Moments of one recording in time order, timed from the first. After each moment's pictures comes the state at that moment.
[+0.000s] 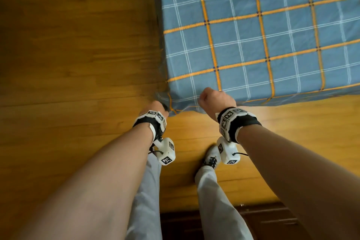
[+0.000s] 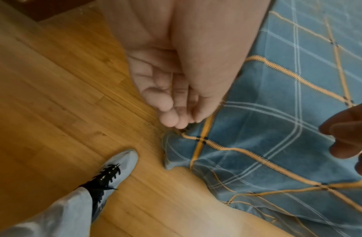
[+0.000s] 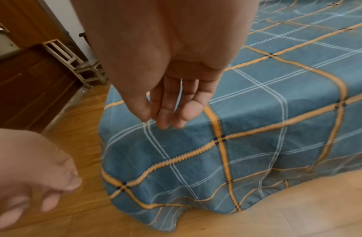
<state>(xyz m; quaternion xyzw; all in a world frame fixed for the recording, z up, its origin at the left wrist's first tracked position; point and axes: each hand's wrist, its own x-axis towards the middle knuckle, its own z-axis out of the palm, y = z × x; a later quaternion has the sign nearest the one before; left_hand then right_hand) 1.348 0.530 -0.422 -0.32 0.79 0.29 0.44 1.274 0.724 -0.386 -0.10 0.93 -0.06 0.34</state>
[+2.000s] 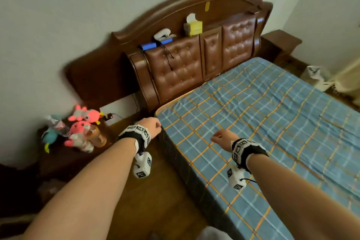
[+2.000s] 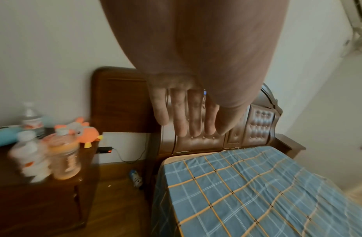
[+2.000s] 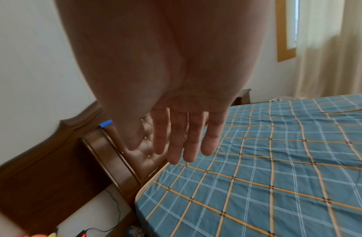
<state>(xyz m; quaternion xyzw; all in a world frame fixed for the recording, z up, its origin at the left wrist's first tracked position) 0.049 -0.123 0.105 0.13 0.96 0.11 0.22 0.157 0.159 0.091 0.19 0.92 -0.25 0.25</state>
